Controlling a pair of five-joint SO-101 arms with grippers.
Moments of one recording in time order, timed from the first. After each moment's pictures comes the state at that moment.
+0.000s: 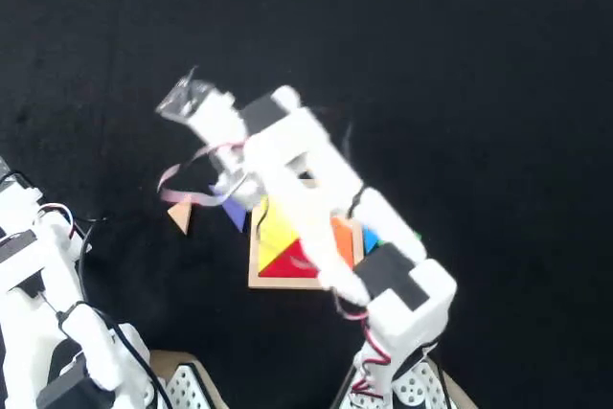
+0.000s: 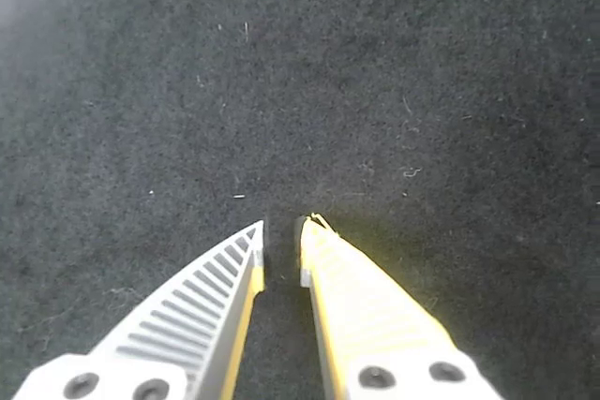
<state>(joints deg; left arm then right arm) -43.0 -29.6 64.7 39.0 2.2 -39.0 14.2 0.0 76.1 17.5</state>
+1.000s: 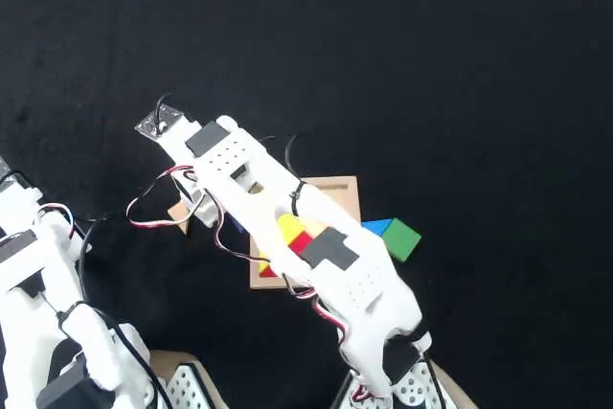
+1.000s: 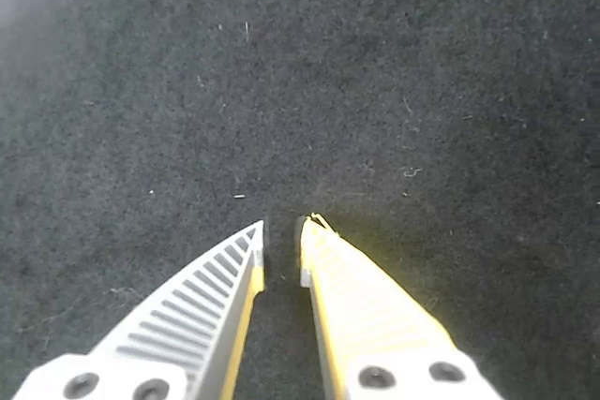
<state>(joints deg) -43.0 -29.6 64.7 39.0 2.2 -44.0 35.7 -15.9 76.8 5.8</state>
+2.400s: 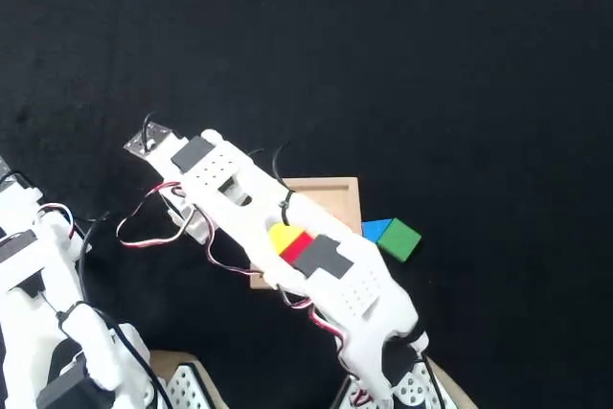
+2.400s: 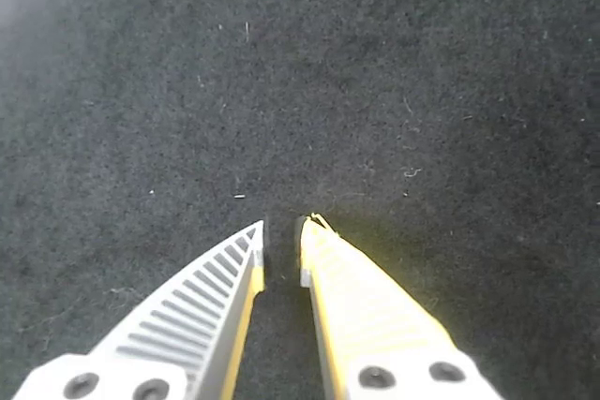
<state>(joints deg) -43.0 -29.6 64.7 39.0 2.2 -47.3 35.3 -13.1 77.2 3.6</state>
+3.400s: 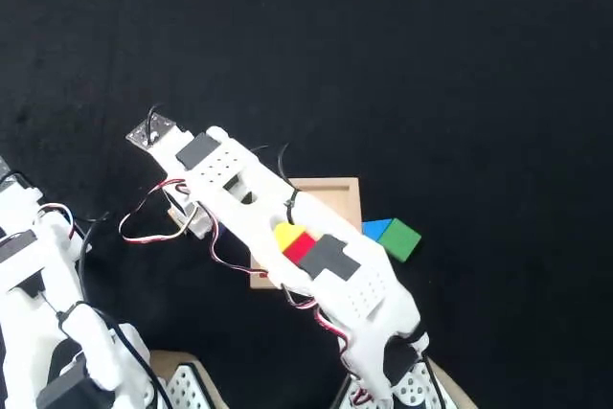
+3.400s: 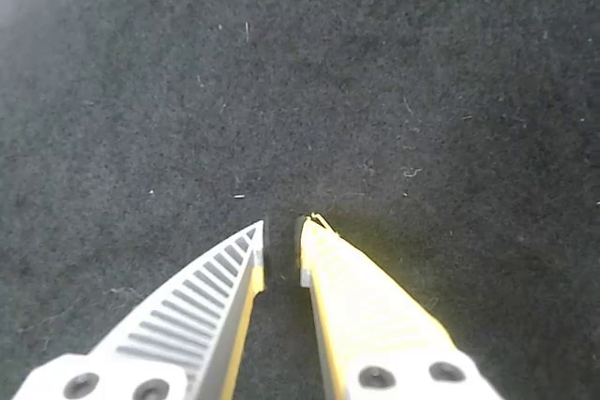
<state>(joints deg) -43.0 -29.6 64.7 39.0 2.2 -46.7 32.8 -12.3 75.8 2.1</state>
